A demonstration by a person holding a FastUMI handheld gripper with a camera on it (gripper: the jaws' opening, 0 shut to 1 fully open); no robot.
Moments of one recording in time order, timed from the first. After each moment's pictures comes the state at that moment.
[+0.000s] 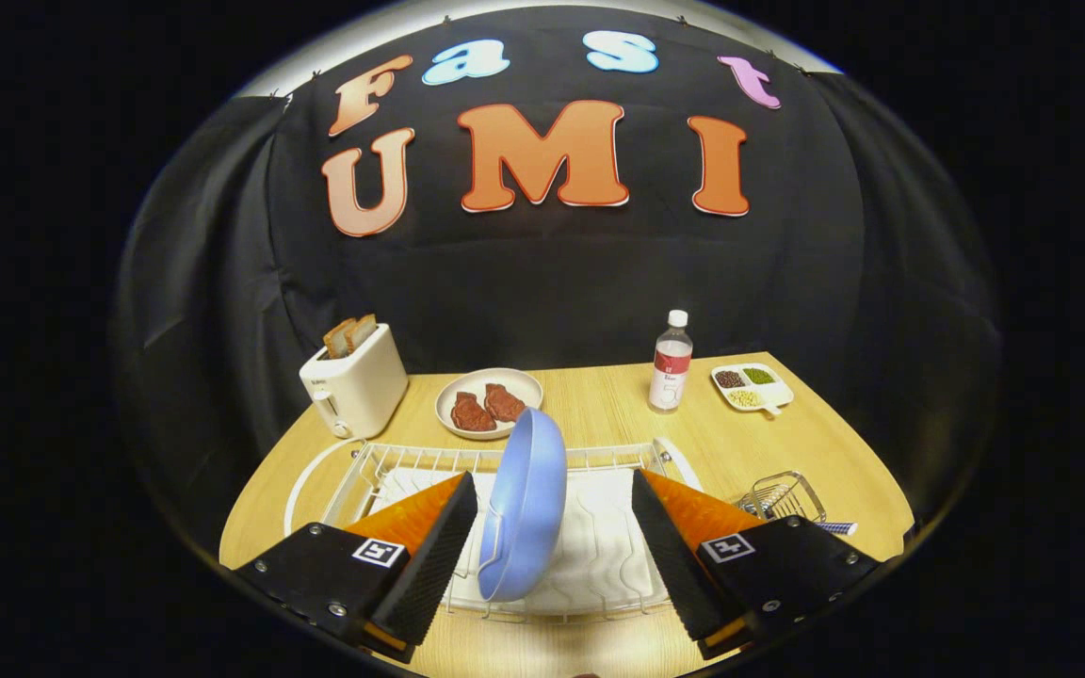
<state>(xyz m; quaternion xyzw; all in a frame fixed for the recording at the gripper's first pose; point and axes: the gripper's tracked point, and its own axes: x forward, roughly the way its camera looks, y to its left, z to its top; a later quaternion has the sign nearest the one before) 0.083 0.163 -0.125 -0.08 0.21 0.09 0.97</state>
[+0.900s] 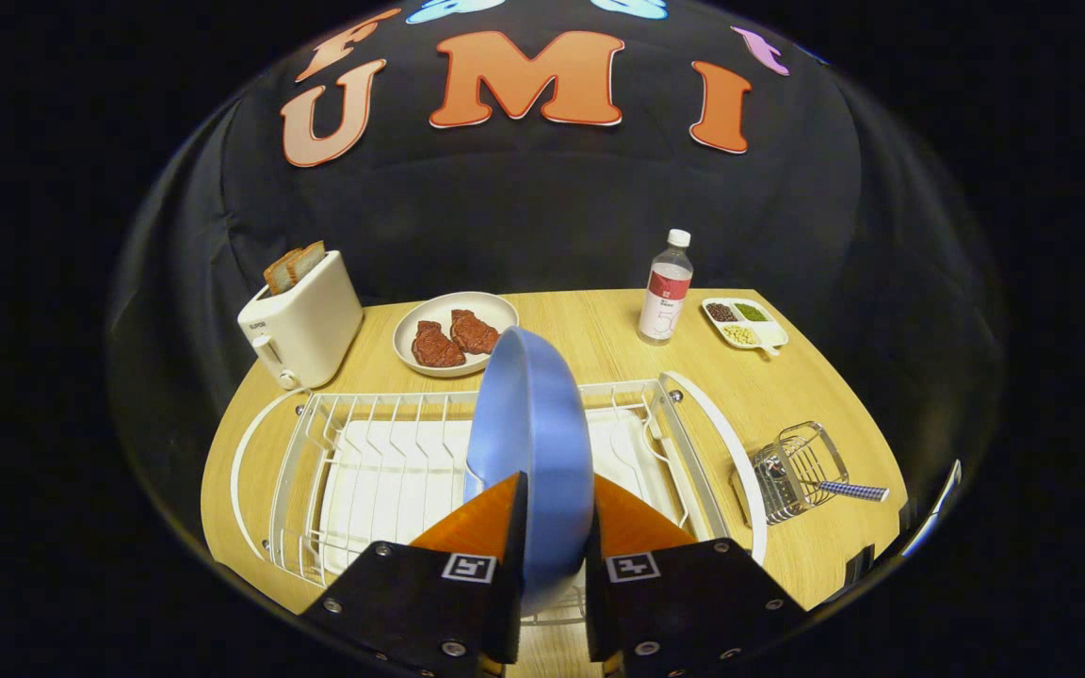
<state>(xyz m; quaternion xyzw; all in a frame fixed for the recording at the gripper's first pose) 0.101 0.166 -0.180 -0.10 0.30 0.00 0.95</state>
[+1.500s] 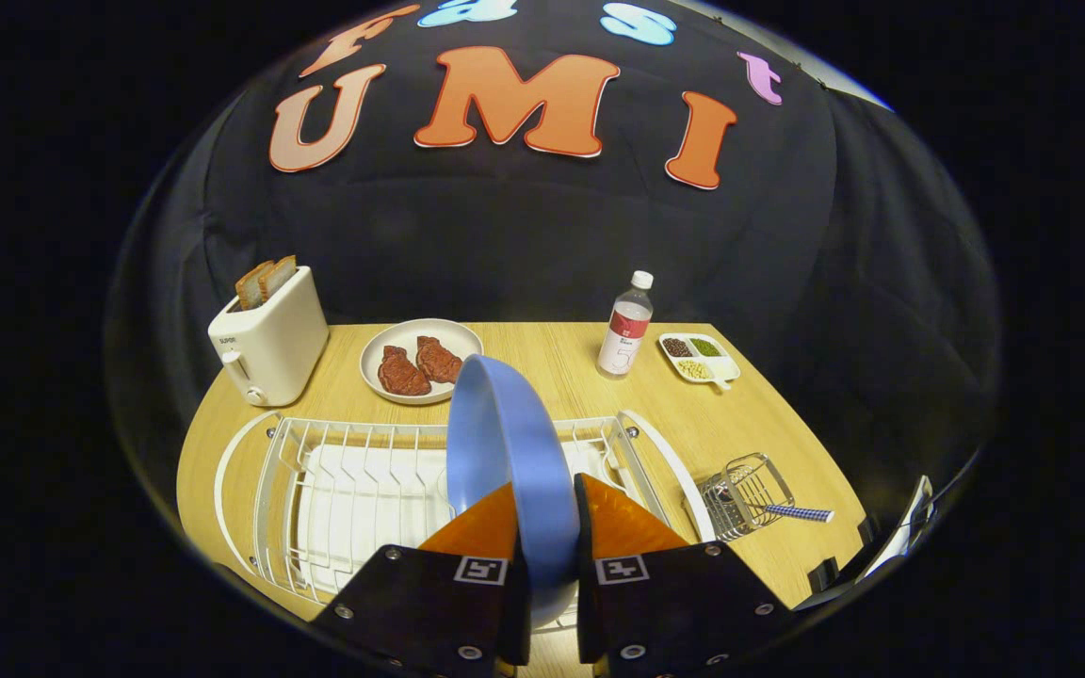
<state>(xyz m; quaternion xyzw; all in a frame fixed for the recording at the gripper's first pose) 0.106 0.163 -0.145 -0.15 0.26 -0.05 0.95</state>
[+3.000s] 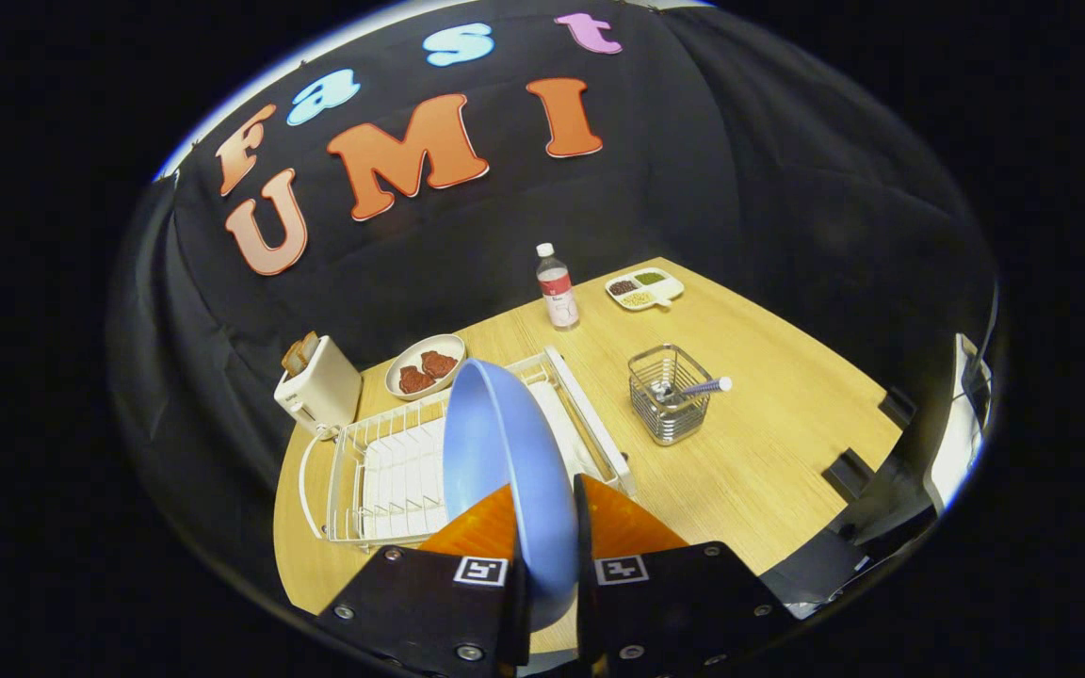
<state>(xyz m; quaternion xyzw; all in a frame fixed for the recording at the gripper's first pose) -0.051 0.060 -0.131 0.07 0.28 -0.04 0.96</state>
